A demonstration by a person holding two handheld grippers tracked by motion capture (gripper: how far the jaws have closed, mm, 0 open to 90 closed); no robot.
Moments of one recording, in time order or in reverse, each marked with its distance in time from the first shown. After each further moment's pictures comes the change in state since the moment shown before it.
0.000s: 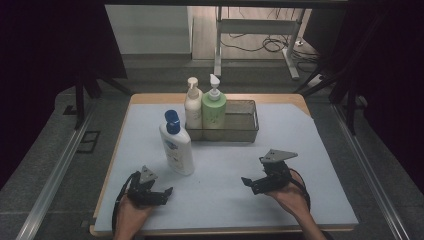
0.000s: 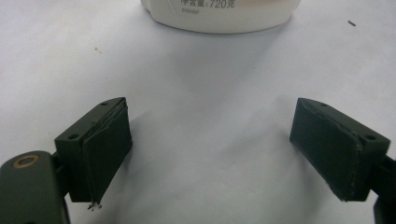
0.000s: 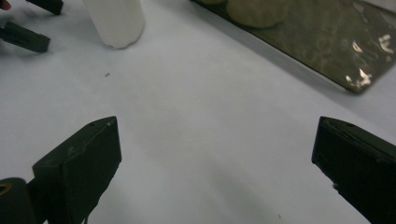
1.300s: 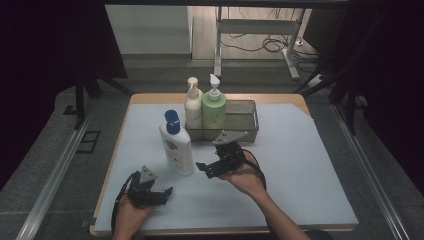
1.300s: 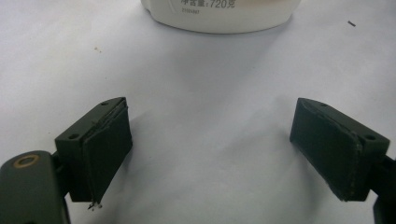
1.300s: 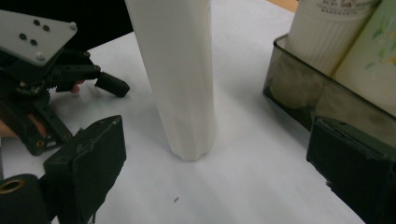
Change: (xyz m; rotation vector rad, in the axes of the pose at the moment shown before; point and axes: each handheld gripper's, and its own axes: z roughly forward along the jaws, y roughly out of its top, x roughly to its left) left arm 0.000 0.000 0.000 0.000 -0.002 -0.003; right arm 0.061 0.099 0.066 -0.073 0.126 -0.069
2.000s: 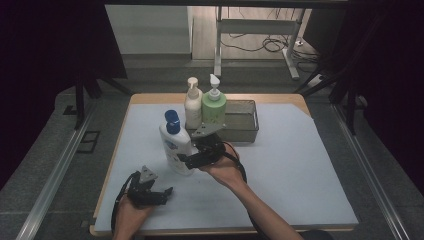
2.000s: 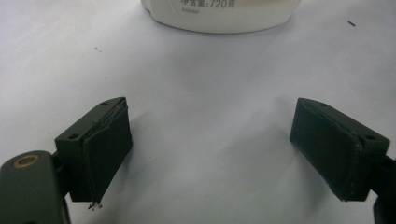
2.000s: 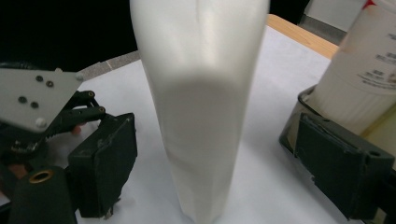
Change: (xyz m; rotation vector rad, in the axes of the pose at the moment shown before) left arm 0.000 0.000 0.000 0.000 0.000 0.000; right arm 0.019 0.038 0.035 -0.035 -0.002 -0.038
